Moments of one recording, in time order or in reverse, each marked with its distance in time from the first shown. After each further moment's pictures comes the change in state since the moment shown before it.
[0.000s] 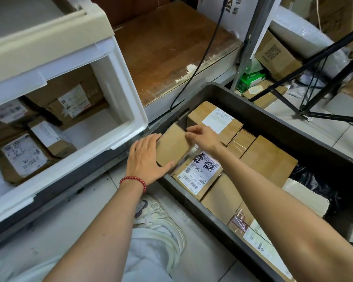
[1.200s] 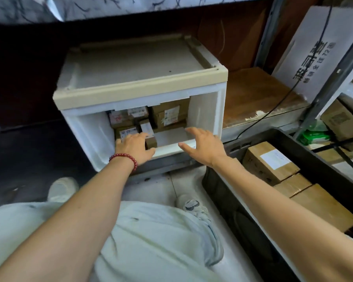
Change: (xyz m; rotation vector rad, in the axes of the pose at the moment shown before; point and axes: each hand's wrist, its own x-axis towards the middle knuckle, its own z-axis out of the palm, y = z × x) left_hand -0.135 -0.101 -0.181 0.175 -0.007 -0.540; right_hand -0.116 -0.153 0.112 -0.784 0.000 -0.718
